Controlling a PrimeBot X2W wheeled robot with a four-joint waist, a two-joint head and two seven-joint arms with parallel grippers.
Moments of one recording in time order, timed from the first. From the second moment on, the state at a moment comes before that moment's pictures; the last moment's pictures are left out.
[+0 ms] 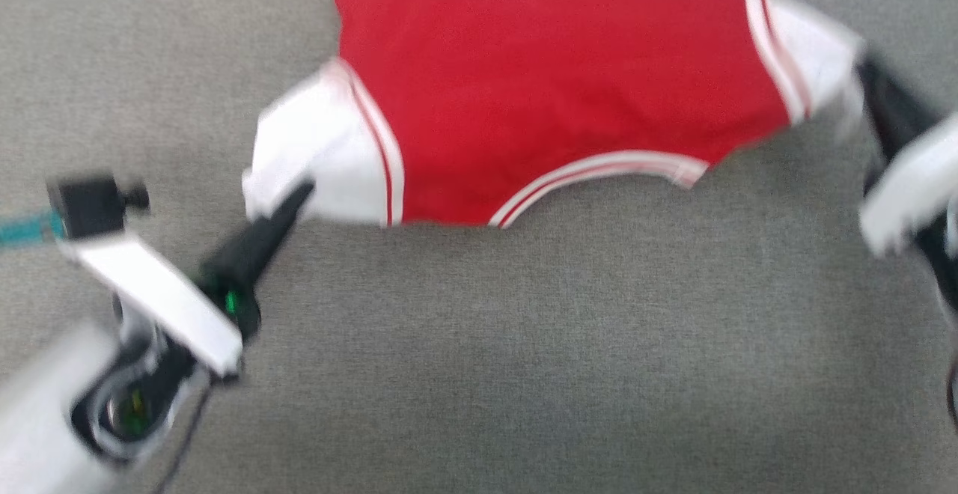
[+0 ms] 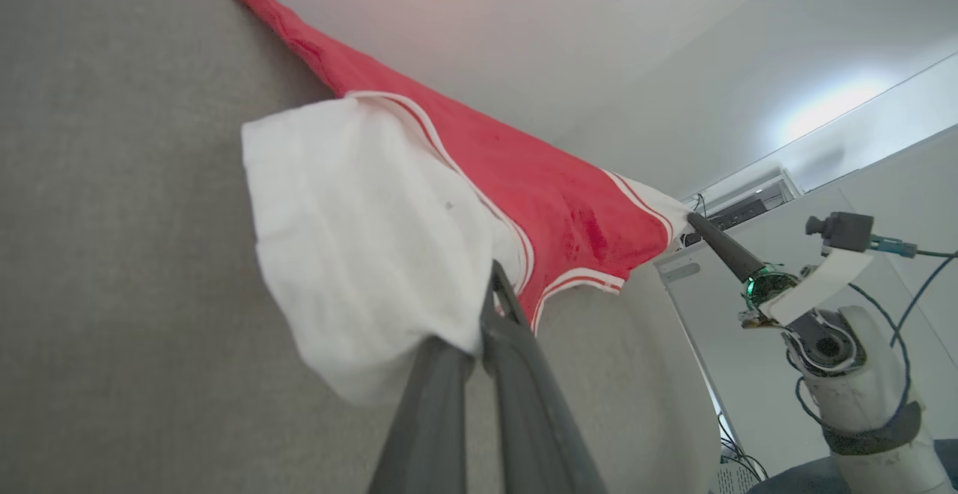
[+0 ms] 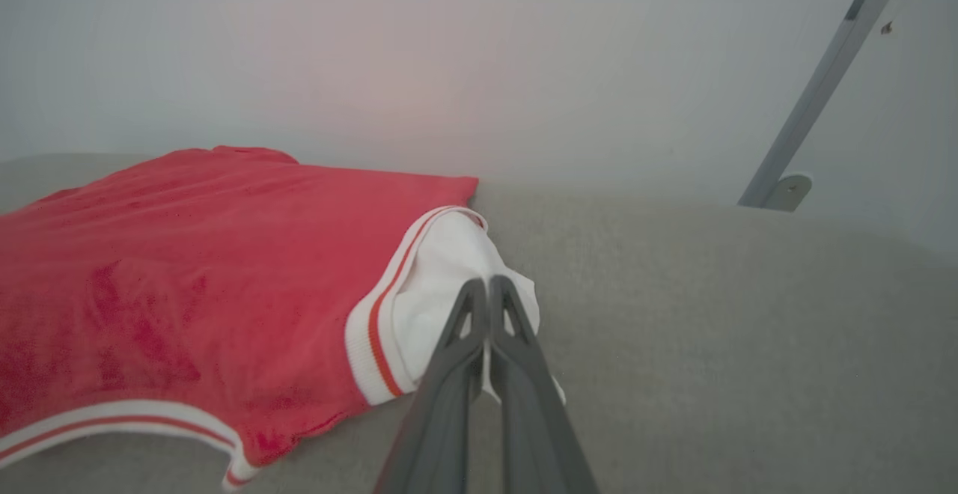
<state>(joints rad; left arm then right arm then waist) -0.64 0.83 -0.84 0.03 -1.61 -0.13 -0.12 -0.62 -0.40 0.07 0.24 0.48 0.13 0.26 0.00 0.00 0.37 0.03</state>
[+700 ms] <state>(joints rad) -0.11 1.06 -0.86 -0.19 -1.61 -0.13 -0.25 0.37 -0.25 -0.19 -0.53 0.63 0.13 0.82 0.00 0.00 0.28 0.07</state>
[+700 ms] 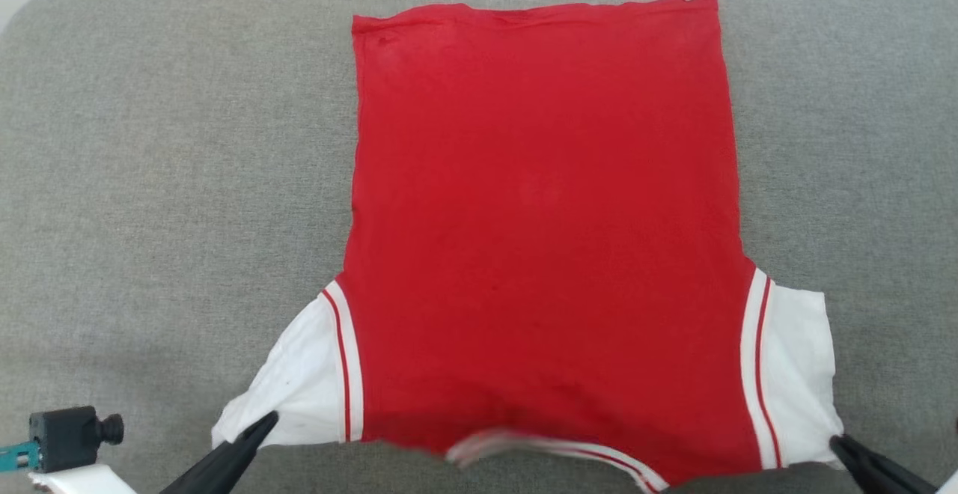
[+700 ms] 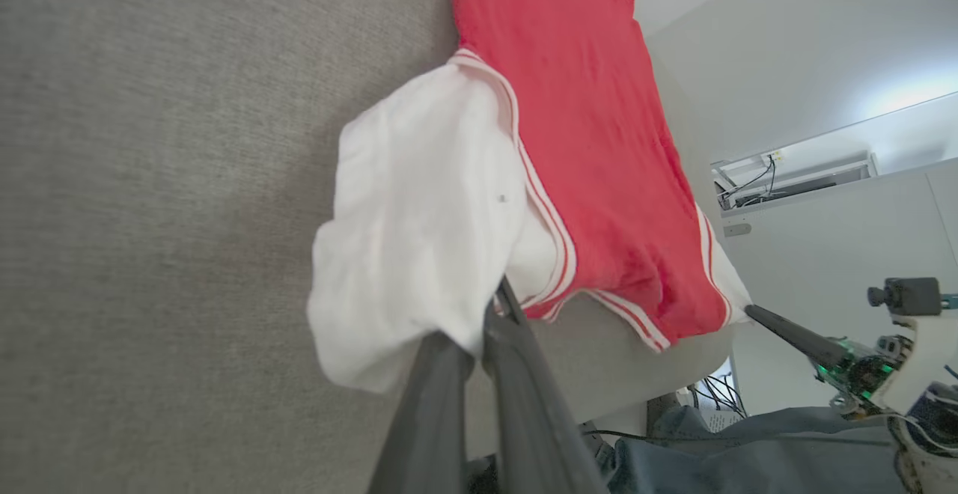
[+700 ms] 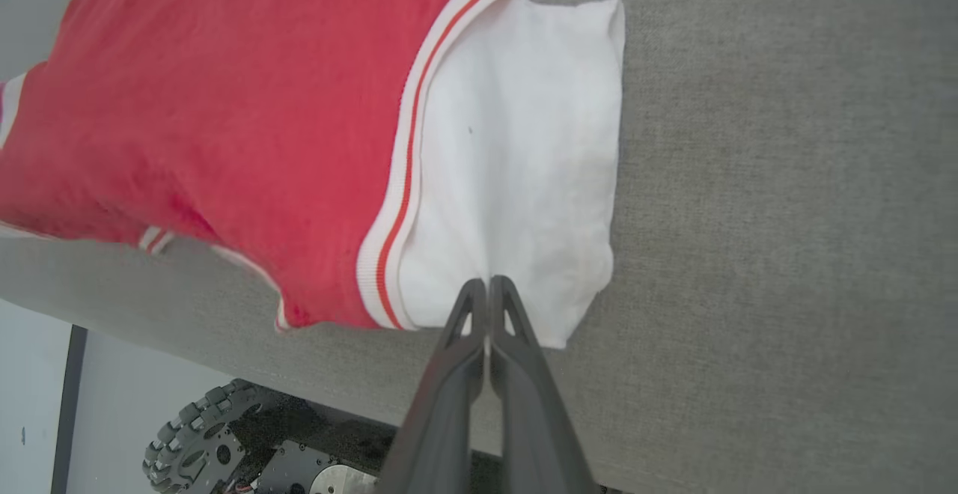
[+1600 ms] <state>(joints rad) -0.14 0.85 -0.87 -0.02 -1.55 -0.13 -0.22 0.17 -0.35 -0.13 -0.28 0.60 0.13 0.75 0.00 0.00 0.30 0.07</state>
